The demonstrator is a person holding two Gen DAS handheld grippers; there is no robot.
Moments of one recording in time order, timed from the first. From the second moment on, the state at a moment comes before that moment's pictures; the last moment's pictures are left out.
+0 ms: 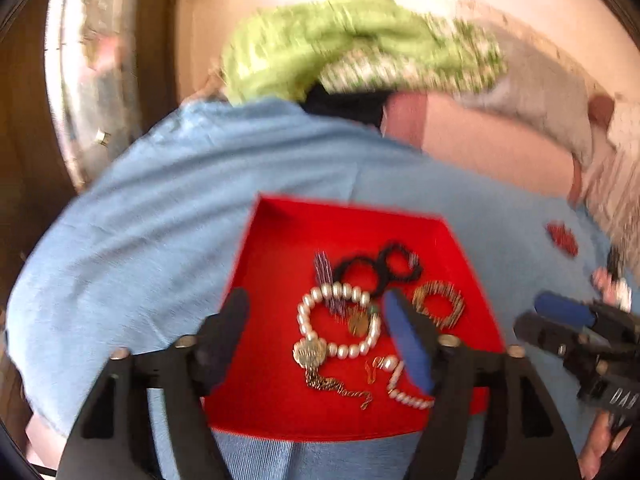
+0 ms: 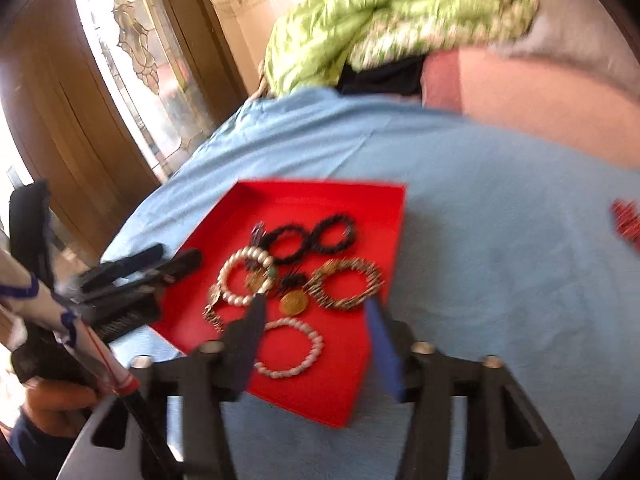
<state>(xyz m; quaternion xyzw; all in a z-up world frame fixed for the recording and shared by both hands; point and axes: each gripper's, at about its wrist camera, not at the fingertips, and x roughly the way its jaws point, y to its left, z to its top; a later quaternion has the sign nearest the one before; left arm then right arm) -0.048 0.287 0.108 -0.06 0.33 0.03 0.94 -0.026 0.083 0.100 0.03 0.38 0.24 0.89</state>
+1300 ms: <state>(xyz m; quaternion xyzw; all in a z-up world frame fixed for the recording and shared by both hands) -0.158 0.214 0.115 -0.03 0.31 0.21 0.93 -0.171 -0.005 0.116 -0.04 0.29 0.18 0.94</state>
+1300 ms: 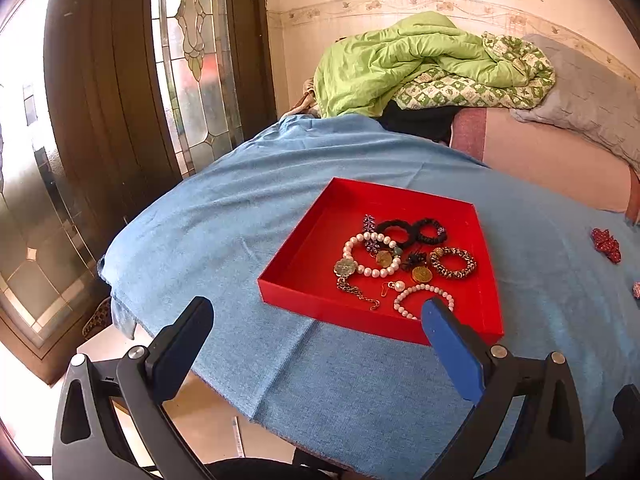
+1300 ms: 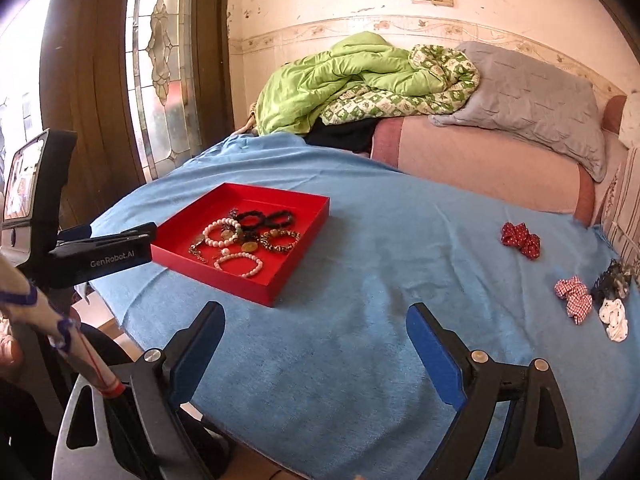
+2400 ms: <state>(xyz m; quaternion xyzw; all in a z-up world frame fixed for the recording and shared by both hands) -0.160 0.223 0.117 -0.04 0.31 0.21 0.93 -0.176 0.005 0.125 -0.03 0.25 0.19 0.95</state>
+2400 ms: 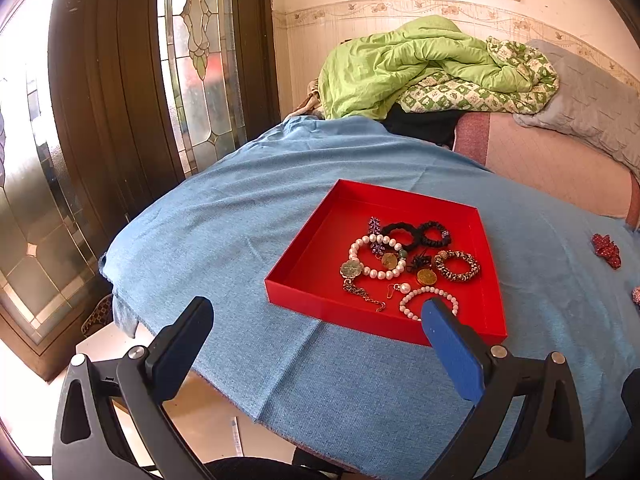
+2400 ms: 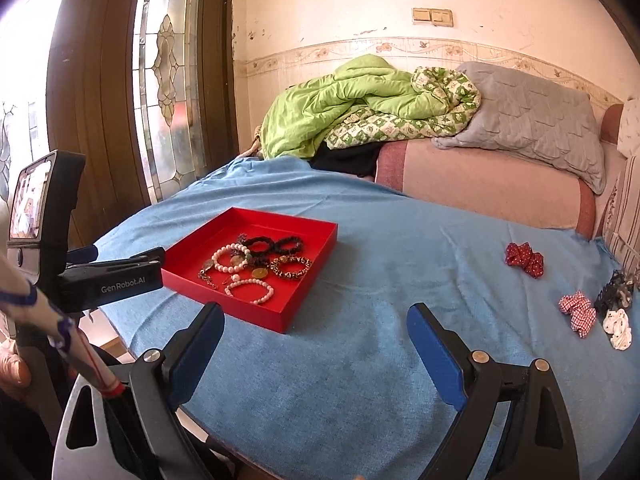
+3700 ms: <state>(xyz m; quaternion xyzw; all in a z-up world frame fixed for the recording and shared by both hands) -0.160 0.224 0.117 -0.04 0.31 0.21 0.93 -0.173 0.005 0.119 -0.04 0.26 0.19 0.94</state>
